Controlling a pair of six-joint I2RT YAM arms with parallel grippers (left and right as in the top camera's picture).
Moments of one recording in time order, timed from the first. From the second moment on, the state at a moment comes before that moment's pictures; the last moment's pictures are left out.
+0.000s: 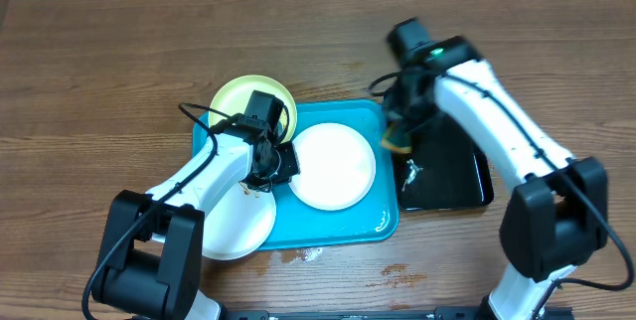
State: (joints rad) left arm -0.31 1.72 0.97 -0.66 0.22 -0.57; right arm 0.34 1.91 1.61 -1.16 -0.02 0.86
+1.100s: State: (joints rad) left arm -0.31 1.72 0.97 -0.65 0.21 -0.52; right arm 0.22 1.91 1.24 -0.85 0.08 0.37
